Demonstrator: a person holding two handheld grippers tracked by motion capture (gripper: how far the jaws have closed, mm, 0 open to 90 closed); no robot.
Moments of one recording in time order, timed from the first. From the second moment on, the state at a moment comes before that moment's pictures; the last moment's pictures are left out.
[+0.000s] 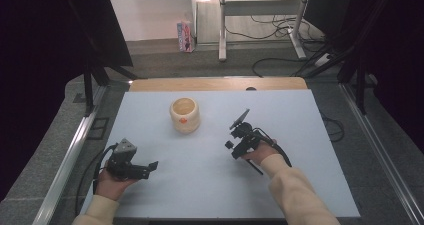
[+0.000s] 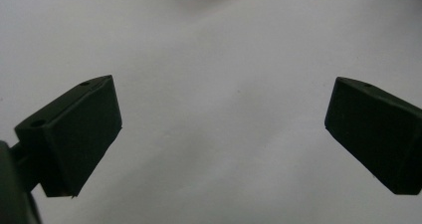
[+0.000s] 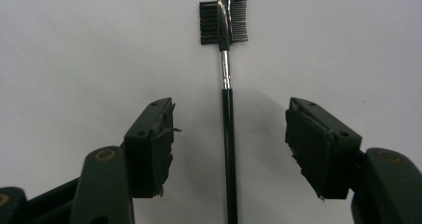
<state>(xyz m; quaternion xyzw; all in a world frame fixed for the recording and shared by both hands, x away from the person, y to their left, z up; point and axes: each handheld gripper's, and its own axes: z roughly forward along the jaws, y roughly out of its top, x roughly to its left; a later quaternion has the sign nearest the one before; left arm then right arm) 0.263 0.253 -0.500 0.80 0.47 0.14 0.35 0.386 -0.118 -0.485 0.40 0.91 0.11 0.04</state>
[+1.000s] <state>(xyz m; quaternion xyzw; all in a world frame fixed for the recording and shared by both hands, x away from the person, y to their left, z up) 0.263 0.253 -0.500 0.80 0.47 0.14 0.35 0.385 -0.115 -0.494 0.39 0.92 0.06 0.05</state>
